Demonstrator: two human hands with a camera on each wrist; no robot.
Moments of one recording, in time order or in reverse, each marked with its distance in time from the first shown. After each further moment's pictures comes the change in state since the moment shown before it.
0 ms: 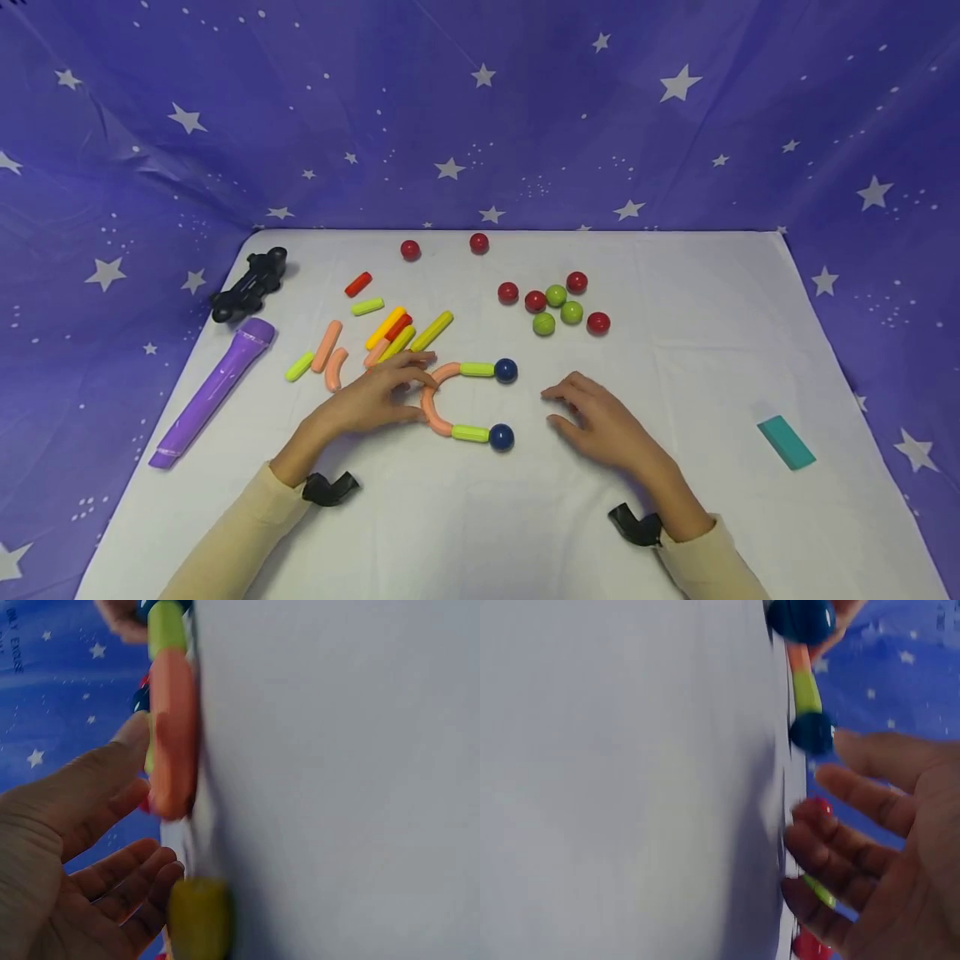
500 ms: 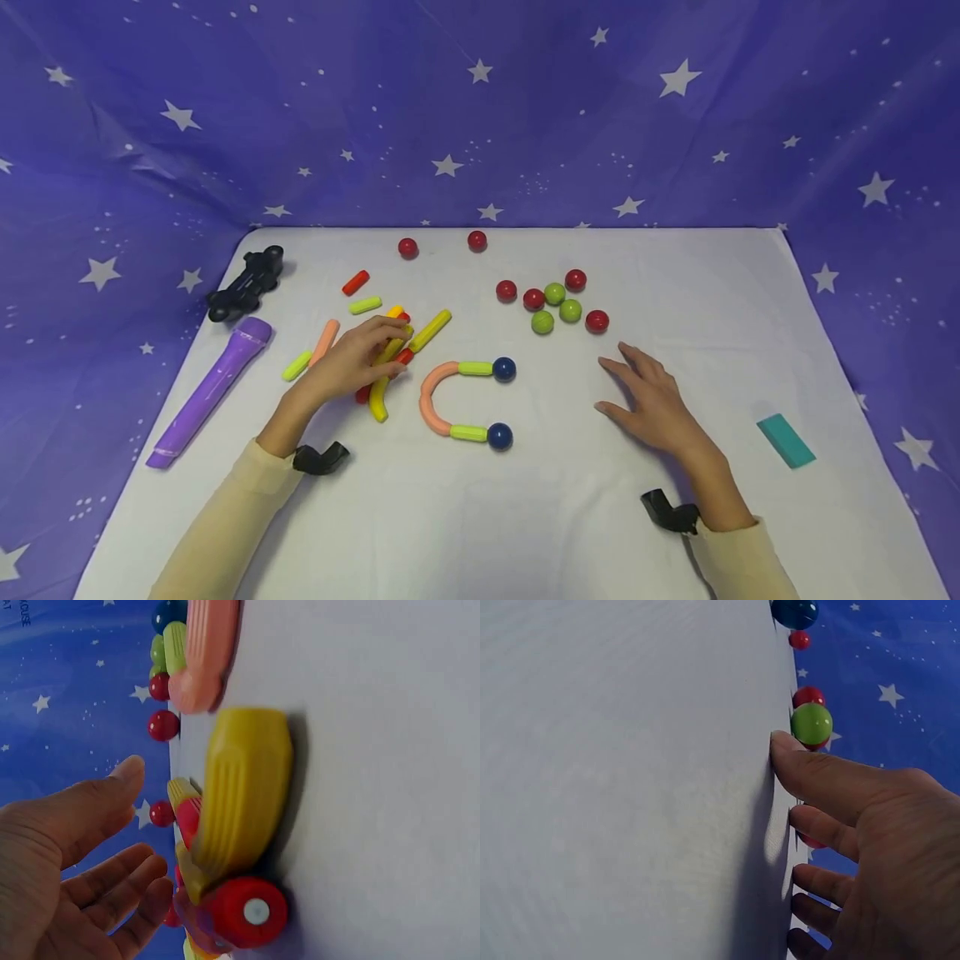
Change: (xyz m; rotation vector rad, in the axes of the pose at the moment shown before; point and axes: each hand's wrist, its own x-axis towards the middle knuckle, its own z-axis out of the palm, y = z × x) left_hand 0.013 -0.022 -0.038 0.048 0.129 -0.080; right_hand -0.023 0.054 -0.030 -0.144 0.057 0.187
